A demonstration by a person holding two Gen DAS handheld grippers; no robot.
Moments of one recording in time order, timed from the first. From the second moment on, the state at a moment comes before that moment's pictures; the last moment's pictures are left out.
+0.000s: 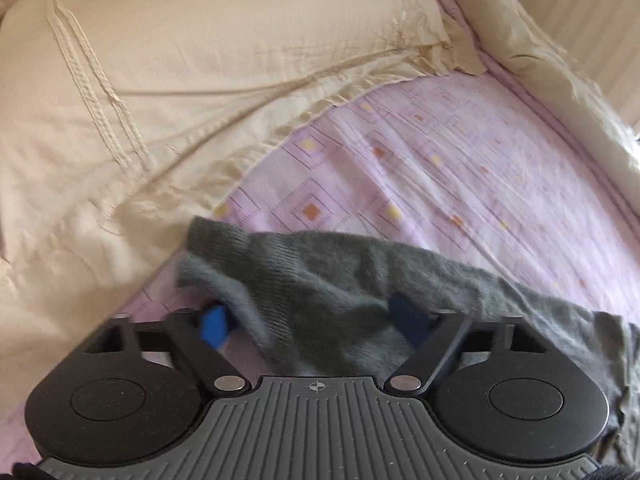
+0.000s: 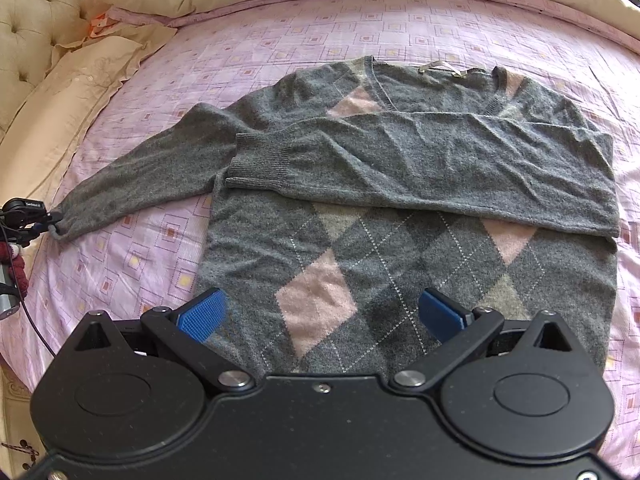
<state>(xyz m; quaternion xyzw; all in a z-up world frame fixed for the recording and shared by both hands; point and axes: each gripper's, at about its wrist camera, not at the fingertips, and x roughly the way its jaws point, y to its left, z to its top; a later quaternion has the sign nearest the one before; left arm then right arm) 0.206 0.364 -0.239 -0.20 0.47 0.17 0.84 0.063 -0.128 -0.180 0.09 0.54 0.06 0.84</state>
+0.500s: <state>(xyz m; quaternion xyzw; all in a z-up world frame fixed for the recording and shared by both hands) 0.185 0.276 -0.120 -0.18 0.38 0.08 0.90 0.042 -0.172 -0.185 0.12 0.52 0.09 0.84</state>
